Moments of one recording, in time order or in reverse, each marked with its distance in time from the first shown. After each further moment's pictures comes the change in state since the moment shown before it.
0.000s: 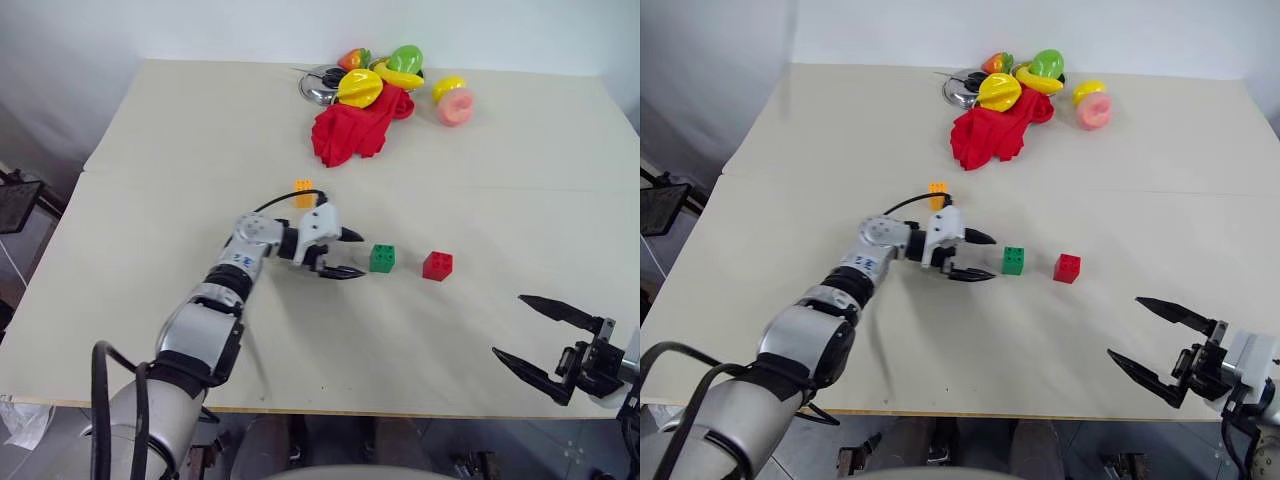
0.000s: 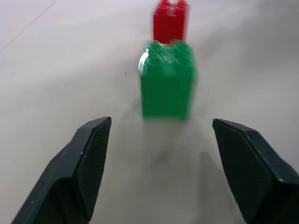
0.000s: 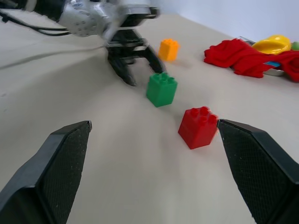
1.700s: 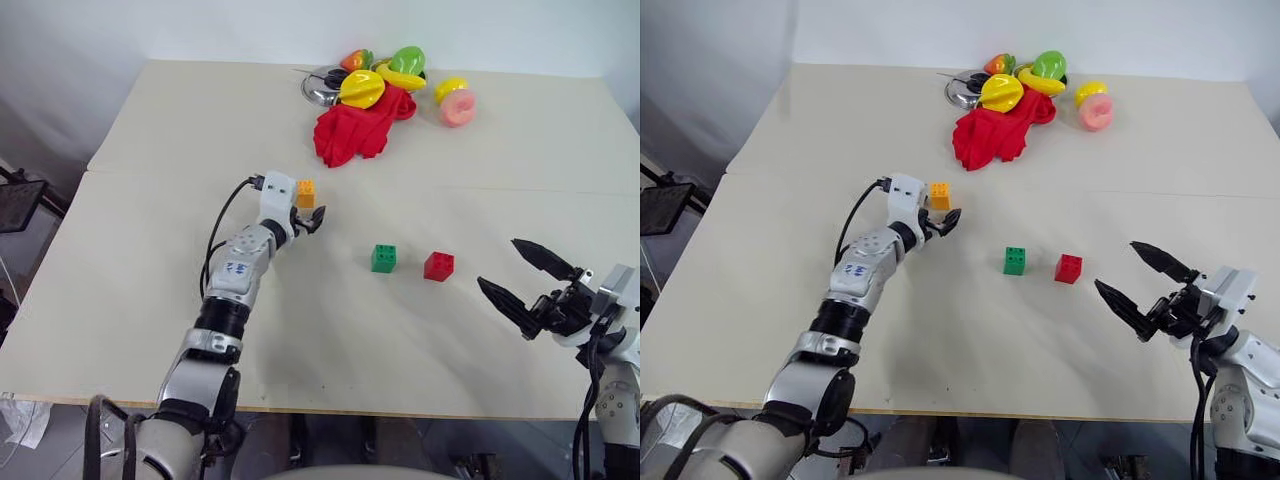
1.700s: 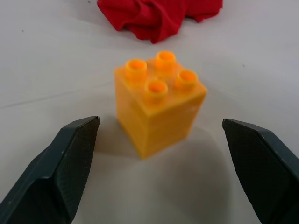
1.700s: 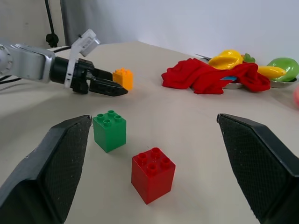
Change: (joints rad) left arm 0.166 -0.171 0.100 -0.527 -0.052 0.710 1.161; right arm -0.187 0.075 0.058 -0.007 -0.016 0.146 -0.215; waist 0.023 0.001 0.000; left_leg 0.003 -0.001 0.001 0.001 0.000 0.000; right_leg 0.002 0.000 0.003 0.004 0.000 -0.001
